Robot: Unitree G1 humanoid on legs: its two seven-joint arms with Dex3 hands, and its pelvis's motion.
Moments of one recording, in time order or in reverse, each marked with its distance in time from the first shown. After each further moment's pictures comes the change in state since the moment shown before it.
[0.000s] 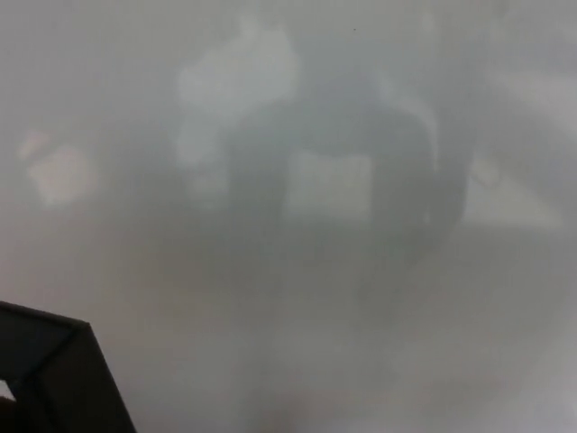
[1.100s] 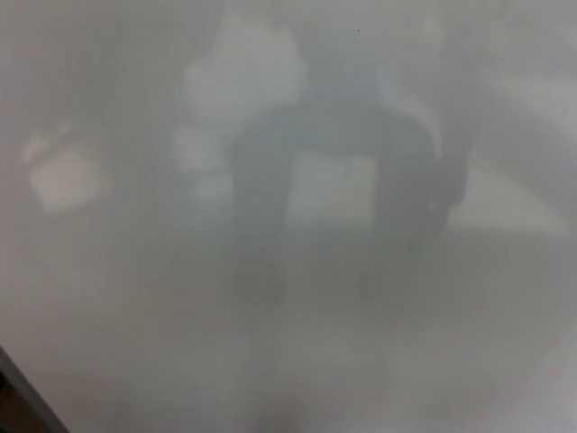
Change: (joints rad) left_arm 0.141 0.116 -0.121 0.022 -0.015 -0.016 -0.087; right_arm 0.101 -0.012 0.050 -0.003 -0.037 -0.082 -0.034
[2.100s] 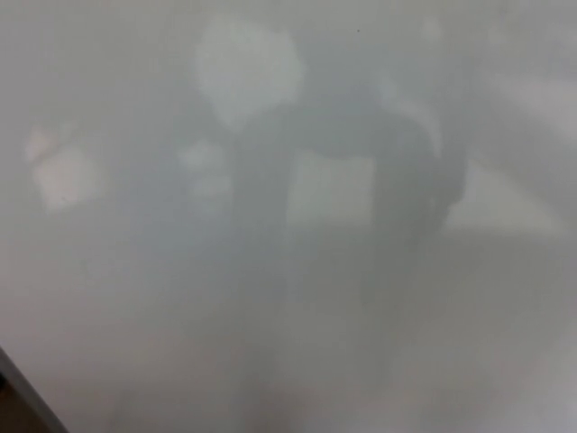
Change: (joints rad) left_arm 0.004 0.005 -0.084 0.569 0.380 -0.443 0.271; right_arm 0.018 0.000 0.005 -0.009 0.004 -0.048 -0.006
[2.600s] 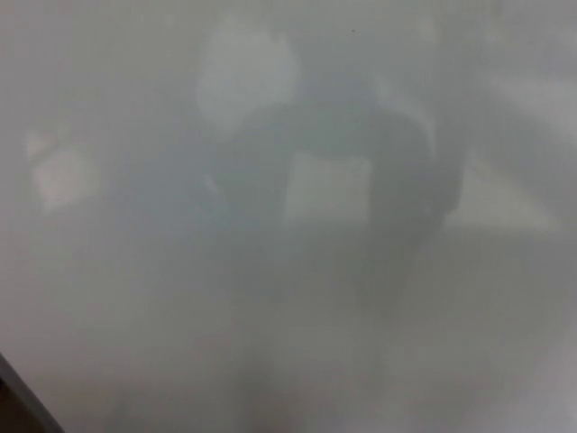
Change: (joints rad) left_arm -0.184 -0.005 -0.112 0.234 0.192 -0.223 0.294; right_arm -0.095 0.004 -0.008 0.003 0.000 0.015 0.000
